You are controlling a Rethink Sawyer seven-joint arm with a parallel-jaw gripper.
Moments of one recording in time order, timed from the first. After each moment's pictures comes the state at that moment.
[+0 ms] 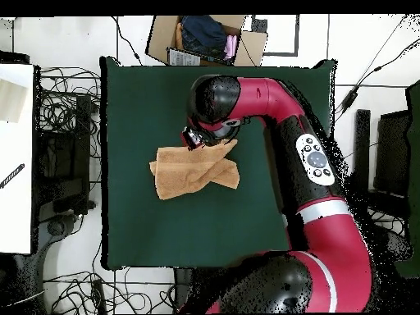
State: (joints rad) arm -0.52 -0.43 0.64 1.23 -0.44 1.33 1.18
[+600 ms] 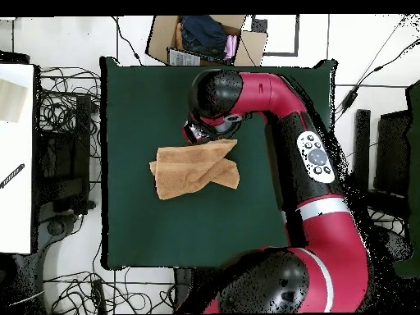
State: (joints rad) arm -0.52 -0.41 0.64 1.18 -0.44 1.33 1.18
